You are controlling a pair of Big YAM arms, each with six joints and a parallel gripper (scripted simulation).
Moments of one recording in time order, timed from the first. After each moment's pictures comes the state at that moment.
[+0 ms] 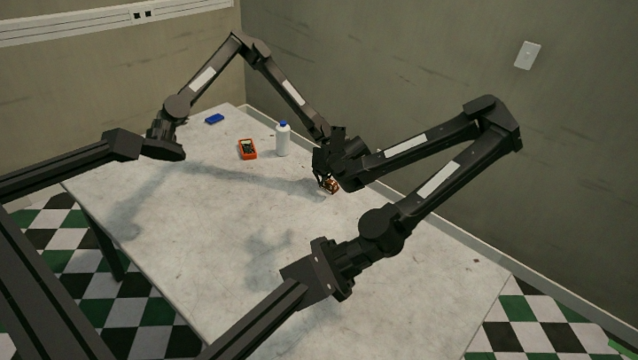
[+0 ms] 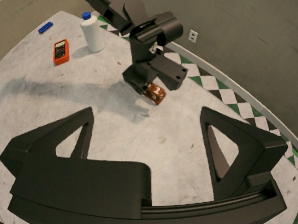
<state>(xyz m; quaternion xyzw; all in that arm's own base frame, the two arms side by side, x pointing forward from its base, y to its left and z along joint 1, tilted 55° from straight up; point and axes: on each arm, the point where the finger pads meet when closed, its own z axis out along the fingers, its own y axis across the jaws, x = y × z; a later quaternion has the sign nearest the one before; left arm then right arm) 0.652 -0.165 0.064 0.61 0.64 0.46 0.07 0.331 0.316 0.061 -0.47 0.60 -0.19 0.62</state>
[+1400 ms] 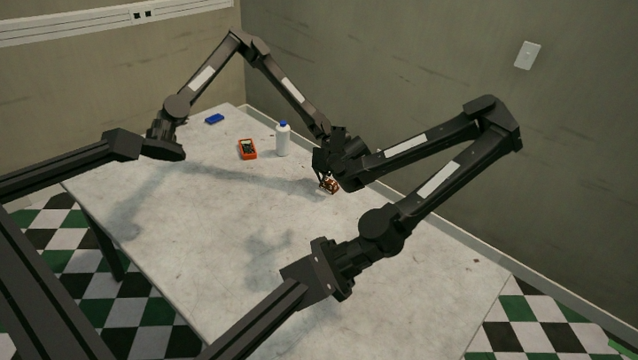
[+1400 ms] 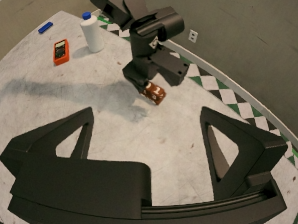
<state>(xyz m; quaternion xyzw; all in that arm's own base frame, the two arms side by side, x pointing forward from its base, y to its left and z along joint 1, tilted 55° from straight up) 0.646 -0.171 0.074 0.61 0.64 0.46 0.08 0.331 0.316 0.061 -0.47 0.60 -0.19 0.62</state>
